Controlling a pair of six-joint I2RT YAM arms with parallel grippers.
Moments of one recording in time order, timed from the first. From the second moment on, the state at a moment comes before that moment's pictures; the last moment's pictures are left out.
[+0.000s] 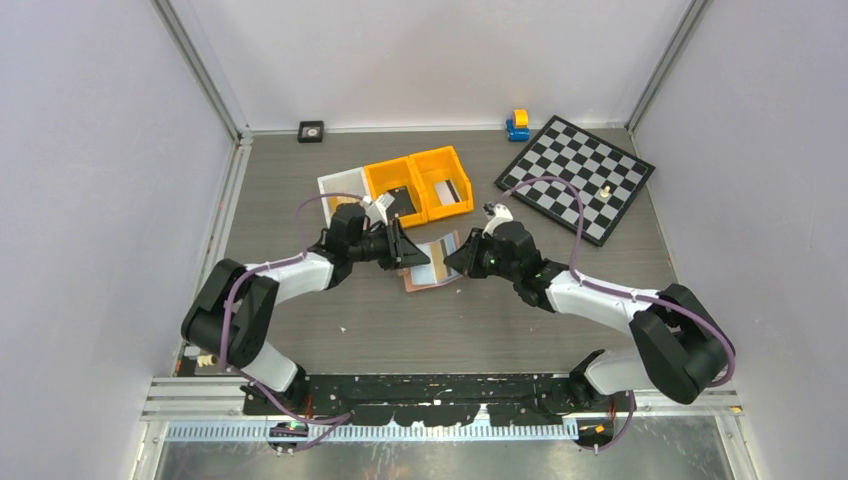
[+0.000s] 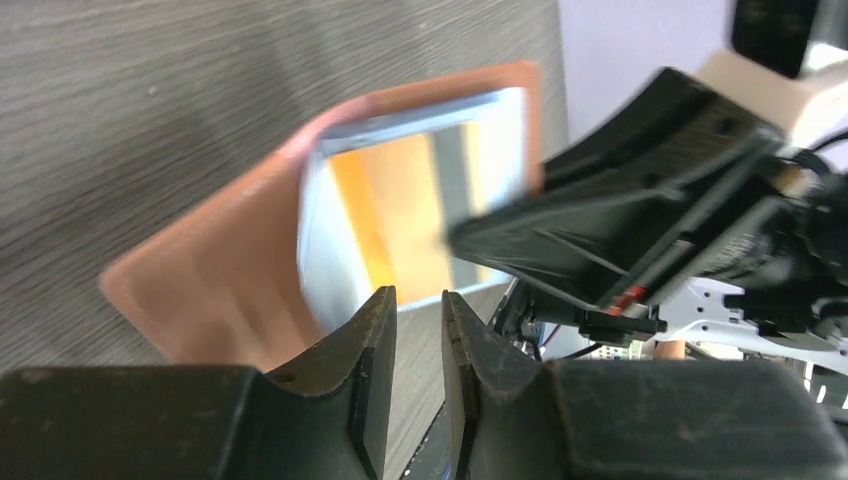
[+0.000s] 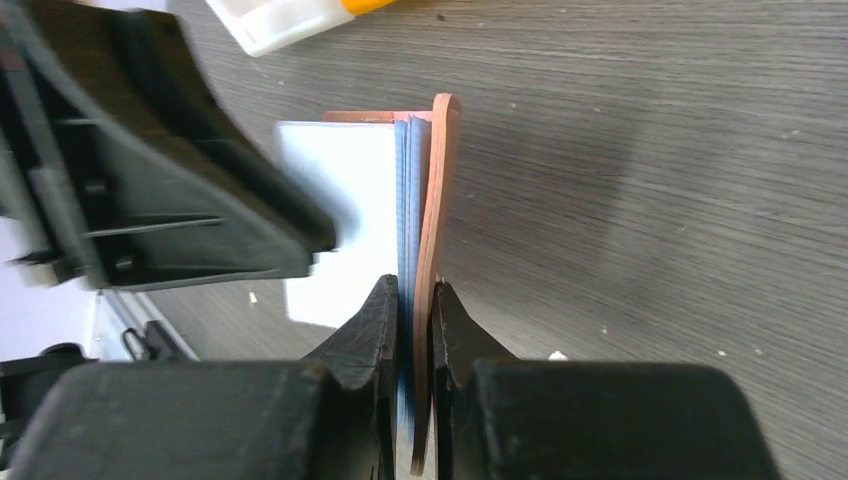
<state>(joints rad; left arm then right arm) -0.45 1.52 0.69 0.36 0.68 -0.81 0.65 1.36 0.60 0.27 -0.13 0.69</state>
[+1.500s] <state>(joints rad) -0.39 1.63 0.61 0.74 0.82 -1.05 0.56 1.35 0.49 0.64 -0.37 0.93</state>
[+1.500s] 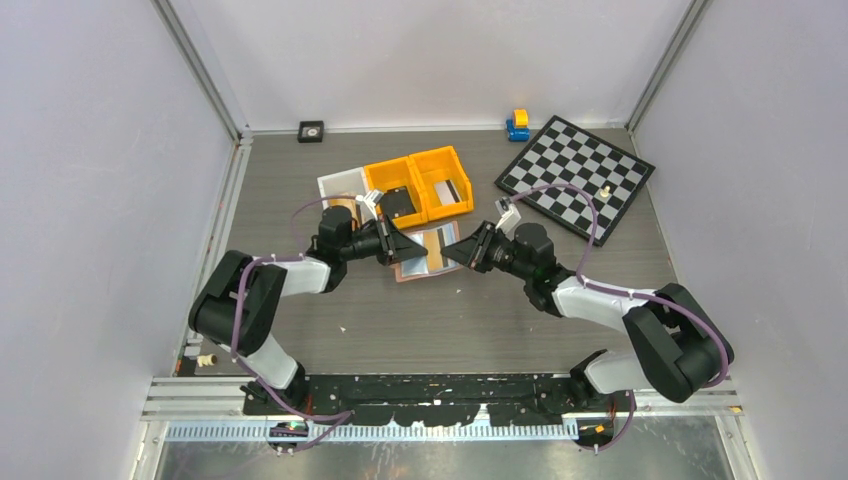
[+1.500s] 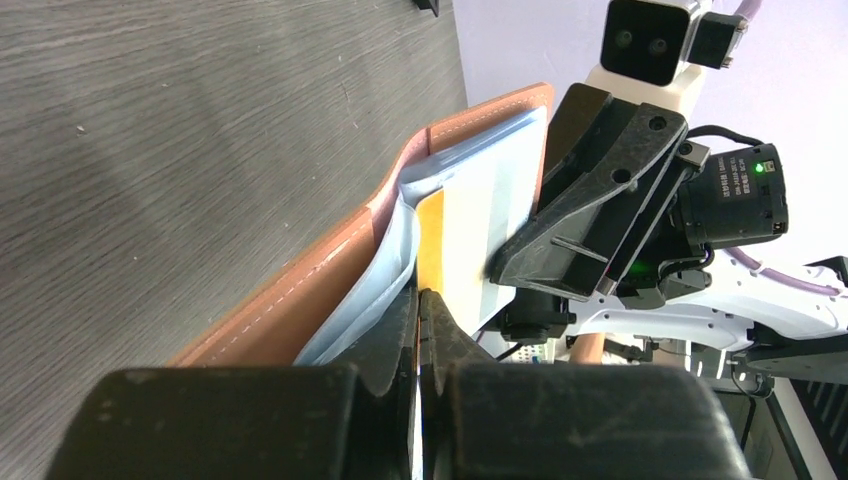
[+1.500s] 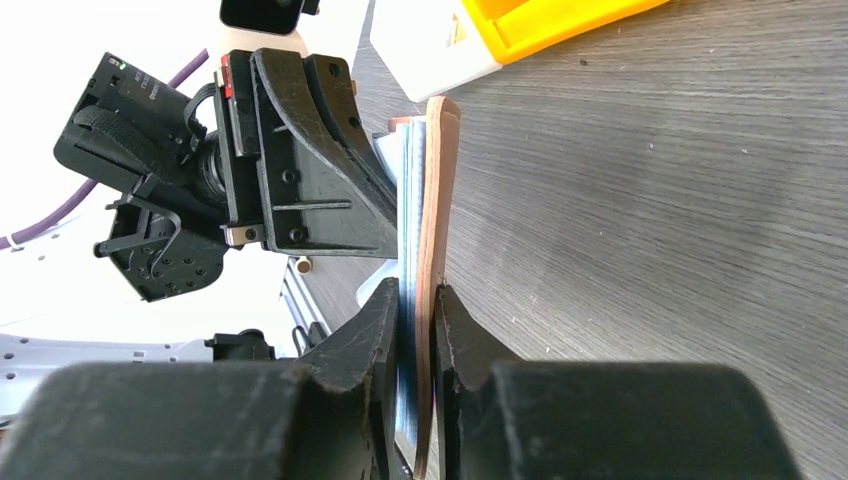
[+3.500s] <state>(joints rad) -0.39 1.67 0.60 0.95 0.88 -1.19 0.51 1.44 0.47 0.85 -0.44 1.01</state>
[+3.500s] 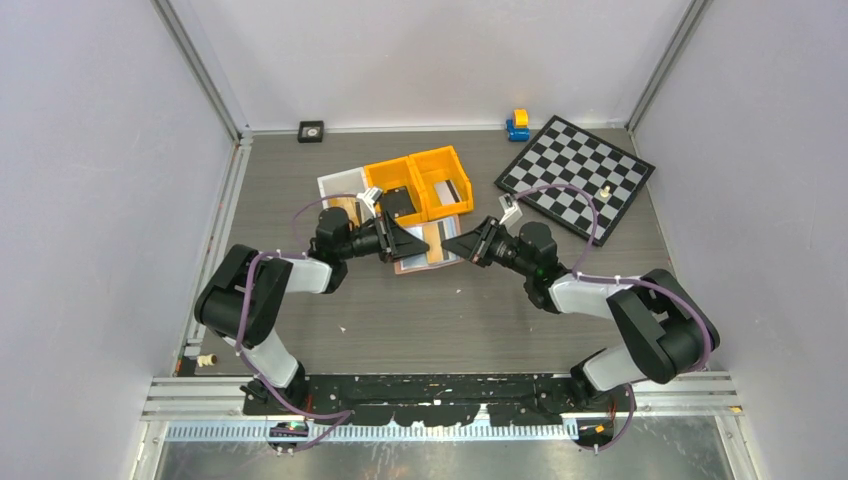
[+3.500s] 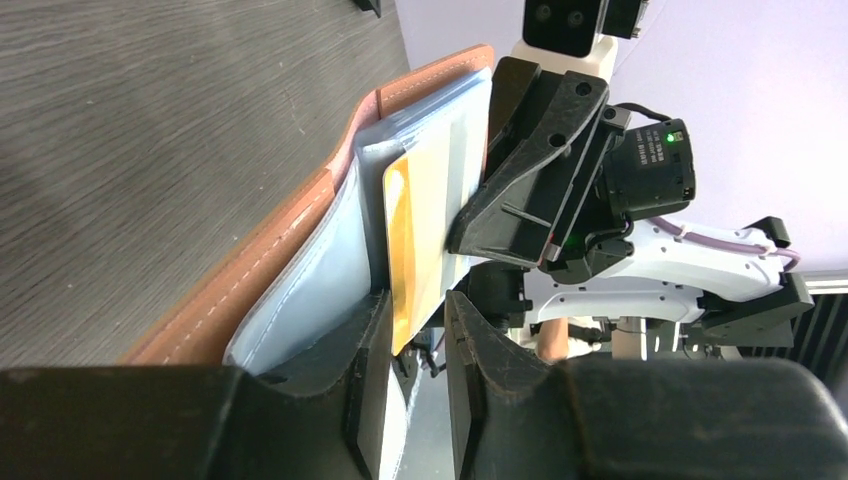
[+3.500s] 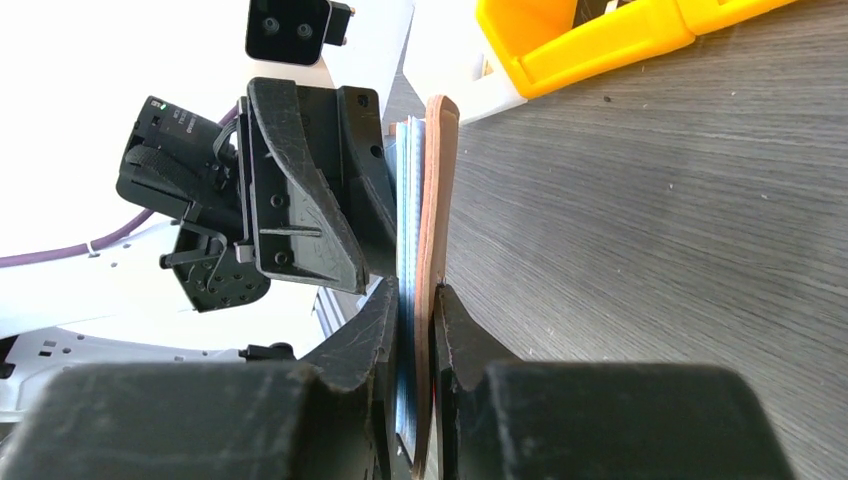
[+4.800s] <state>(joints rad) -0.37 1.62 0.61 0.63 0.85 -1.01 0.49 1.42 0.44 0.78 -0.43 1.02</state>
